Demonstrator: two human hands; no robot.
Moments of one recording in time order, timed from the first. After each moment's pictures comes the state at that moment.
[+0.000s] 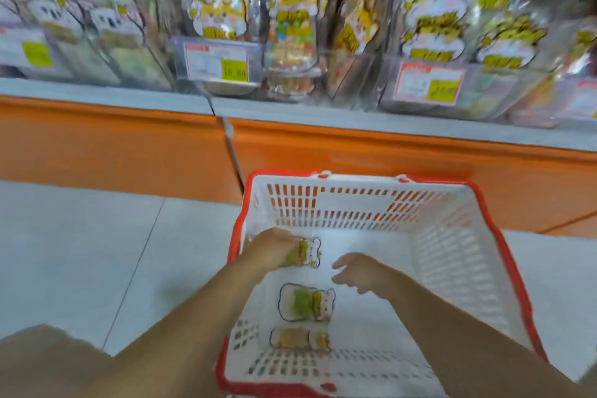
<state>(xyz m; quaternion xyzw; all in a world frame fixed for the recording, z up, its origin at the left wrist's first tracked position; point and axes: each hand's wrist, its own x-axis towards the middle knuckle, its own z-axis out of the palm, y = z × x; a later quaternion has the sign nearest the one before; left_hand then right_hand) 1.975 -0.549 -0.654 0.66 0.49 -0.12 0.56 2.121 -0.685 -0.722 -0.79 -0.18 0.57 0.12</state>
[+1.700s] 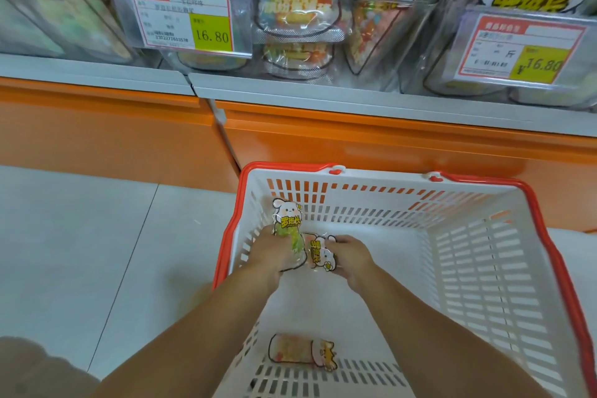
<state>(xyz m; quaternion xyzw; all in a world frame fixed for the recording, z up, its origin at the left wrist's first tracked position) 1.997 -0.539 -0.708 0.45 0.65 0.01 0.61 2.110 -0.630 -0.789 -0.75 0.09 0.51 0.42</state>
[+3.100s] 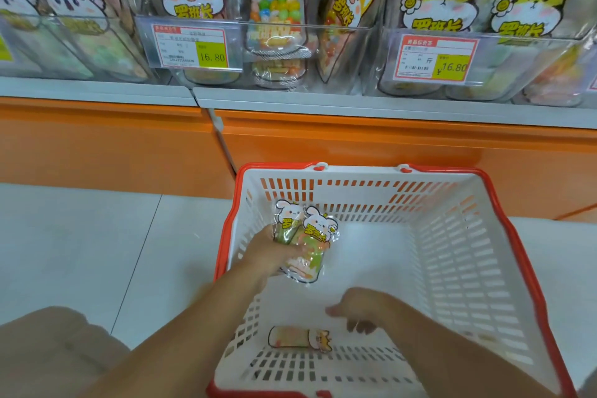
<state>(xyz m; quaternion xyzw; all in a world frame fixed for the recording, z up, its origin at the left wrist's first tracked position) 1.973 -0.554 -0.687 0.54 0.54 -0.03 0.64 2.087 -0.712 -0.748 -0.75 -0.17 0.64 -0.05</state>
